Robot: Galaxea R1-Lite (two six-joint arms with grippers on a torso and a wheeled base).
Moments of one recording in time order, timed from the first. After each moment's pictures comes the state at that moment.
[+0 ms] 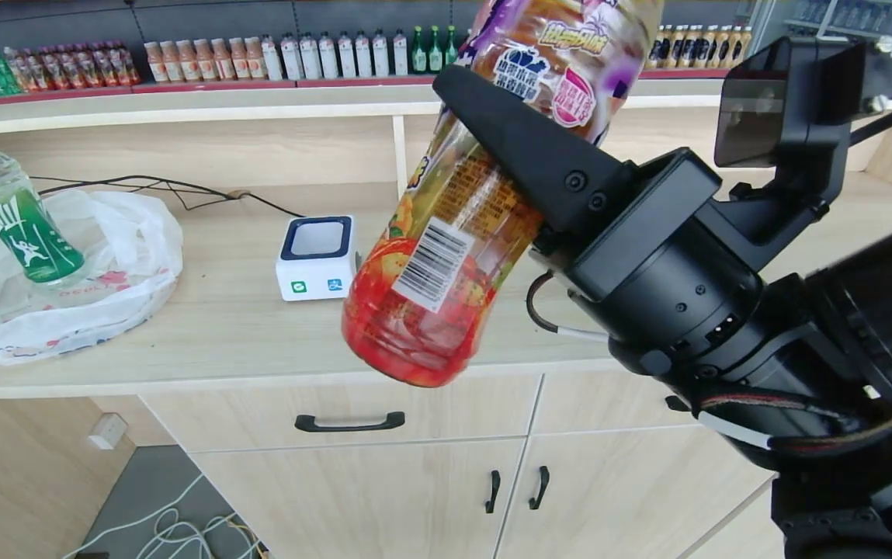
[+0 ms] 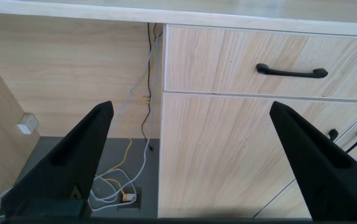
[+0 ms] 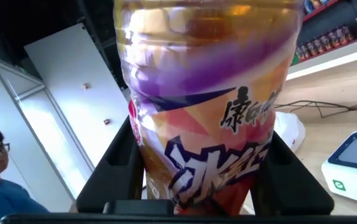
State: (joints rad) left arm 0.00 0.00 0.00 0.00 0.00 -0.01; right arm 0.91 1.75 -0.86 -1.57 0.19 0.60
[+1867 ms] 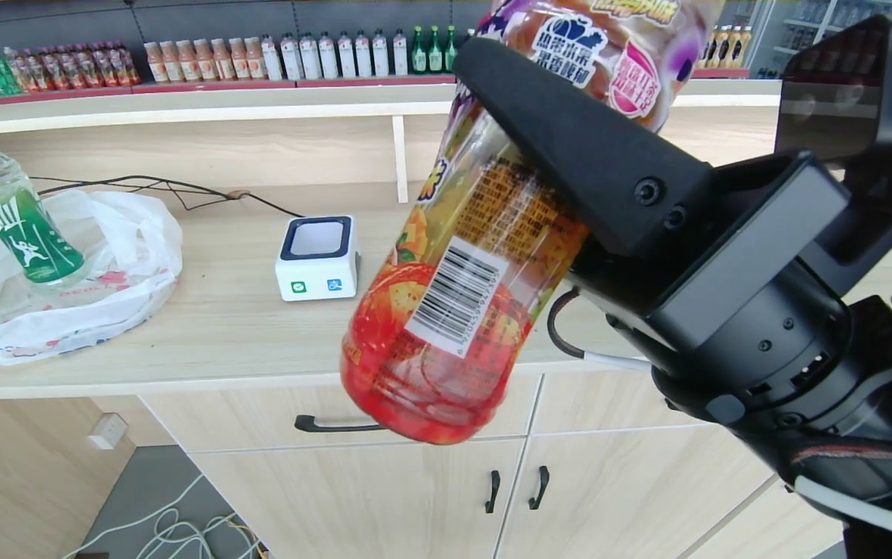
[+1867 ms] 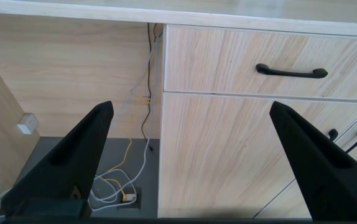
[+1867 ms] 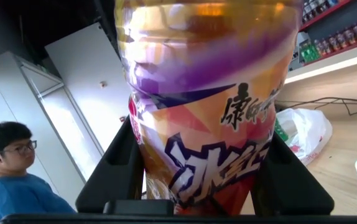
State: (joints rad) left arm 0.00 0.00 0.00 0.00 0.00 -0.01; right arm 0.97 1.68 -0.80 -1.57 0.18 0.58
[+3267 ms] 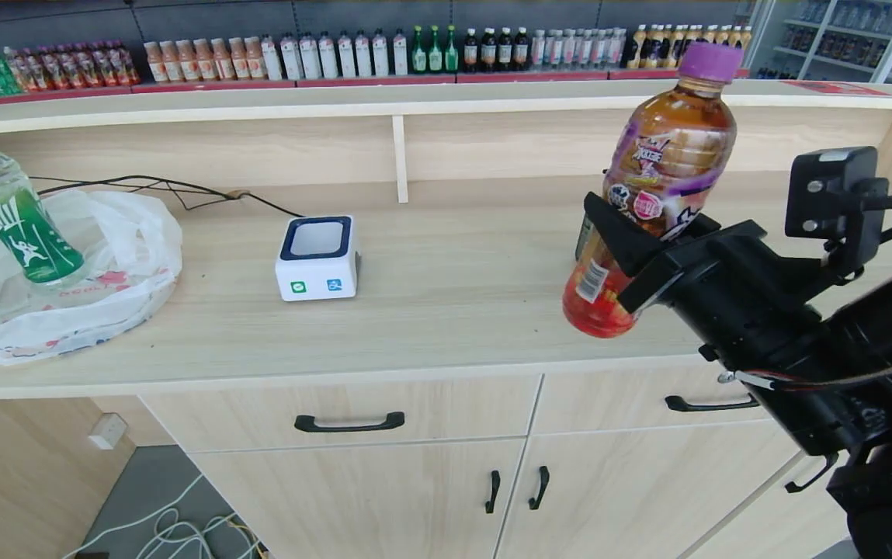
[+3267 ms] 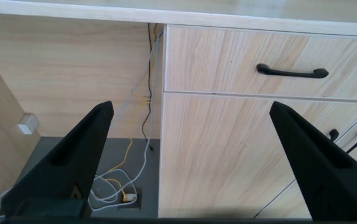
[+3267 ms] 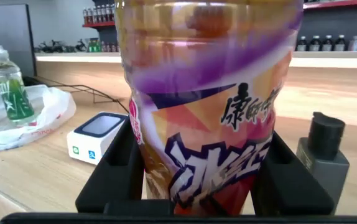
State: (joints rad) left arm 0.00 0.00 0.00 0.00 0.00 0.00; right arm 0.61 1.69 -0.59 -1.57 -0.09 -0.09
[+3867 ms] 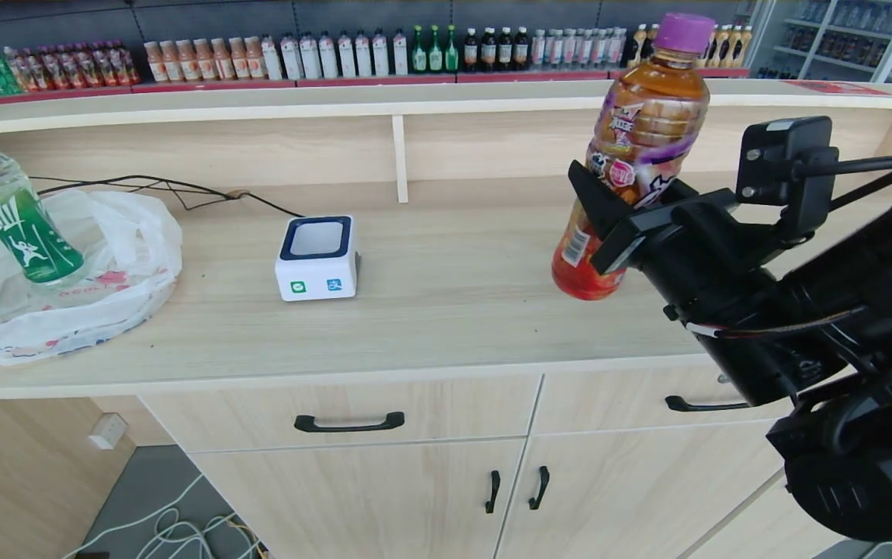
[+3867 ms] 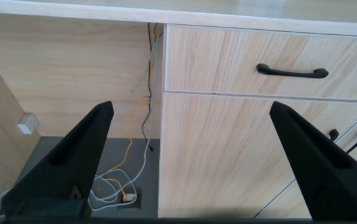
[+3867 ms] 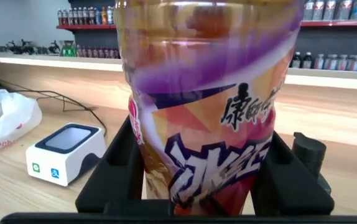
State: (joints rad) left arm 0.00 0.00 0.00 0.00 0.00 0.00; right arm 0.60 1.78 -0.75 -1.57 -0.12 -0.16
